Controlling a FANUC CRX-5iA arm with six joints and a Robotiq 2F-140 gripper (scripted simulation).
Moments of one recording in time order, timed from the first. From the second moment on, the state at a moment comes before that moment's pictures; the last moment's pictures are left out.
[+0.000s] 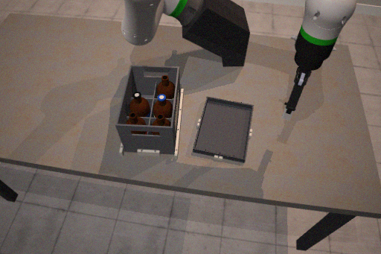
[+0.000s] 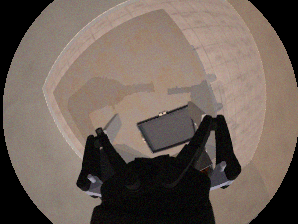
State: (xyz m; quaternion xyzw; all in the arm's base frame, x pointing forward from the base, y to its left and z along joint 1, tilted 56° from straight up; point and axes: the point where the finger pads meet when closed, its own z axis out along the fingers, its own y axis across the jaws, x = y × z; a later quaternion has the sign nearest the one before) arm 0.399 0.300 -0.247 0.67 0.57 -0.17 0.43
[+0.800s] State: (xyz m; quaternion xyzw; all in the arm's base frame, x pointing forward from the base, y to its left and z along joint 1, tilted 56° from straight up) arm 0.398 0.254 -0.191 0.59 0.66 -0.24 0.40
